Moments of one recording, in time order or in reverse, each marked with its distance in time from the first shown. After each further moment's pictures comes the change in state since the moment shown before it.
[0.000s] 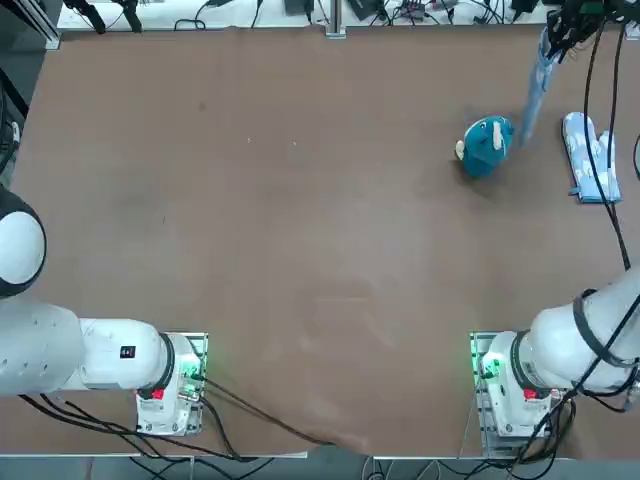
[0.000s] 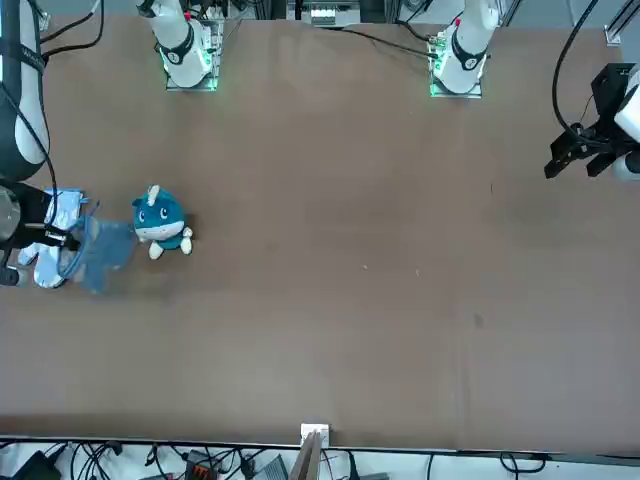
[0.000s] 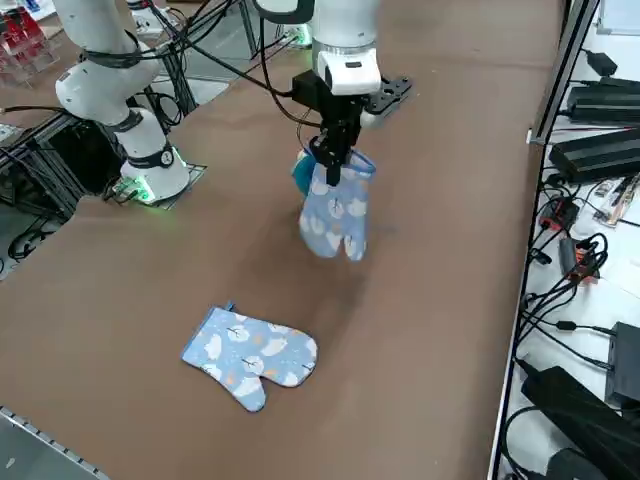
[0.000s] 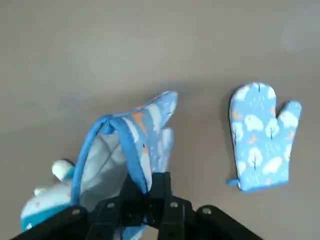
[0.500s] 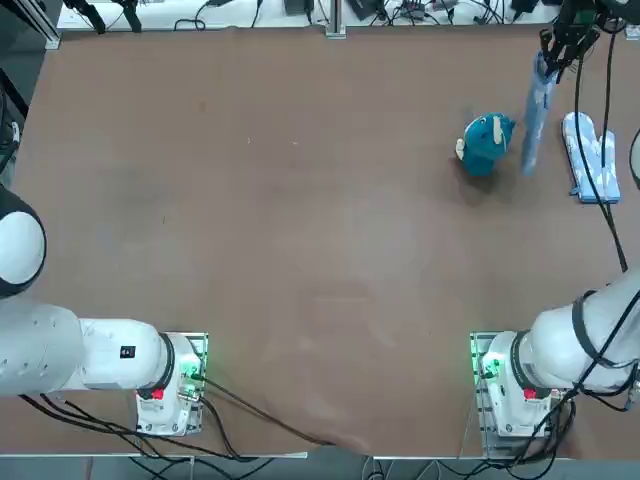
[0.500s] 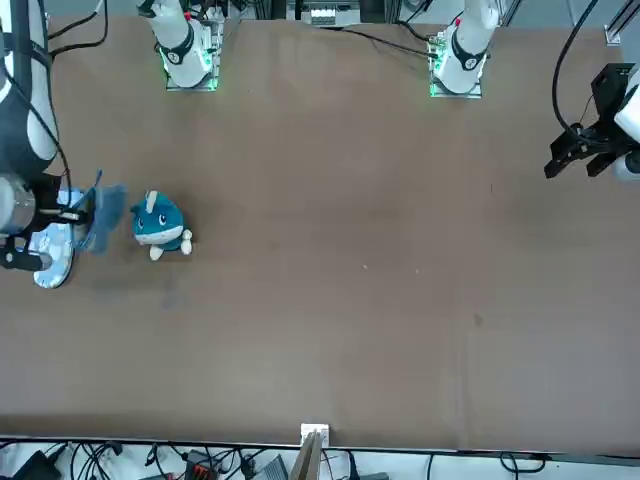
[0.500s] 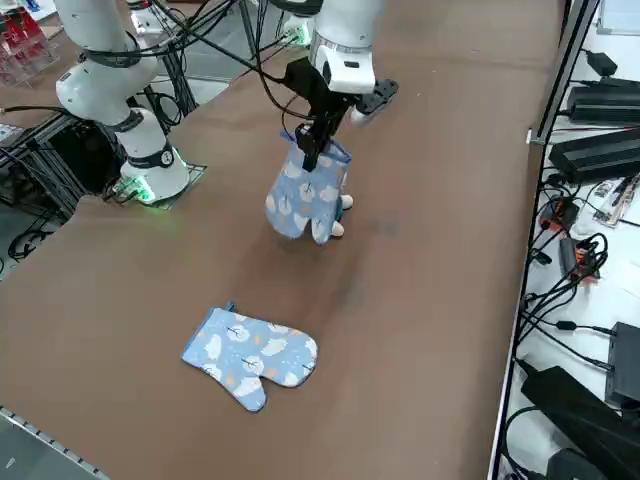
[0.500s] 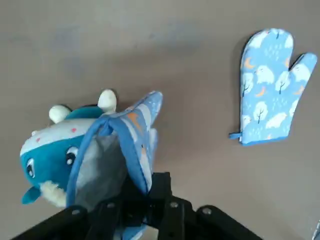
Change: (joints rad) arm 0.045 -0.002 0.014 0.007 -0.012 -0.202 0.013
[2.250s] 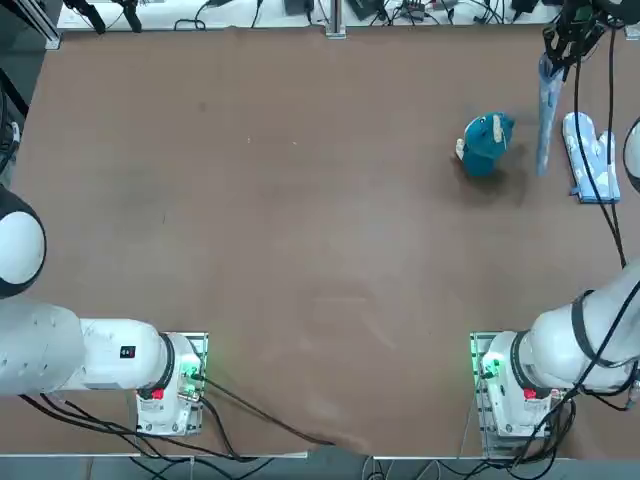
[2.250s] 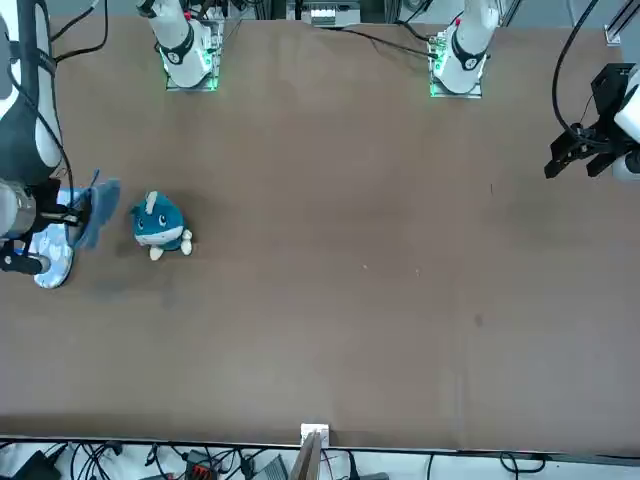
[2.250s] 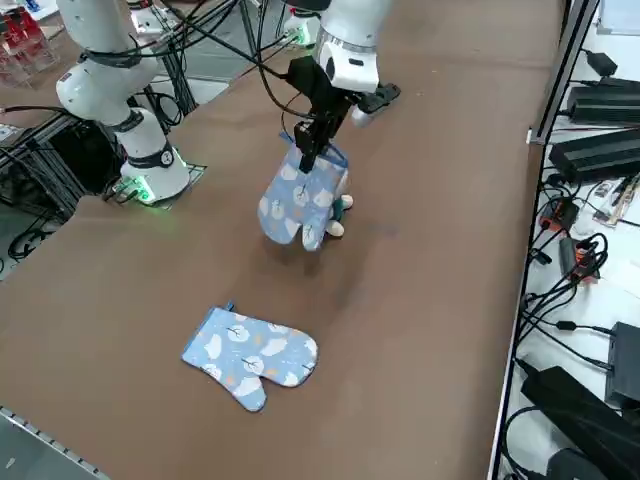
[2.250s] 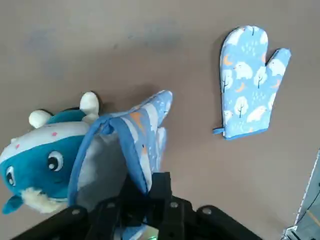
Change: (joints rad) arm 0.015 0.034 -0.004 0.057 -0.060 -0.040 0.041
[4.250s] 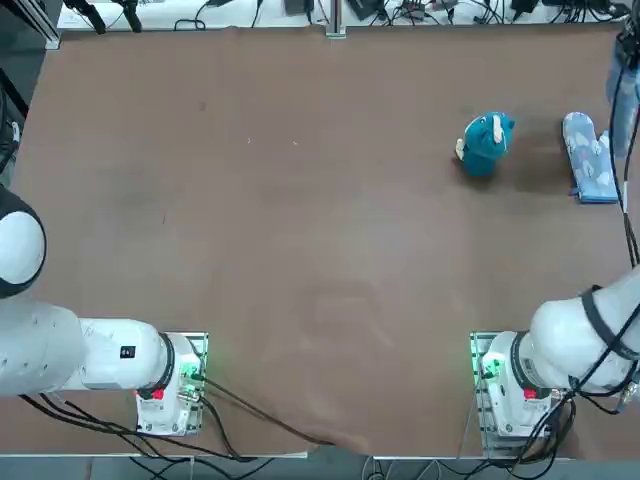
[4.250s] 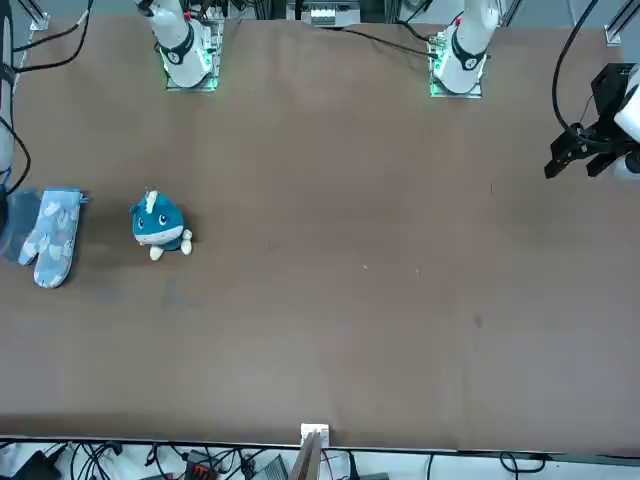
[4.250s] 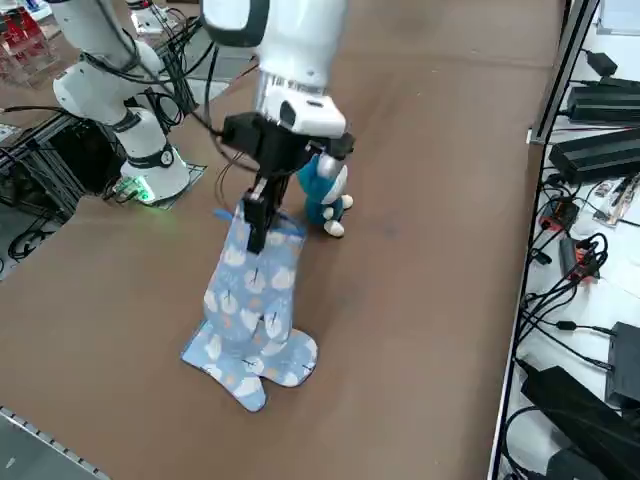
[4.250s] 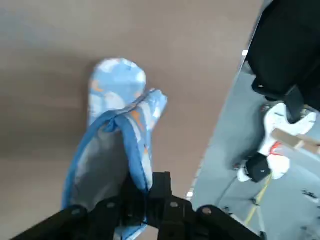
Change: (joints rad) arm -0.244 -0.011 -0.020 -0.090 -0.384 0.332 -0.477
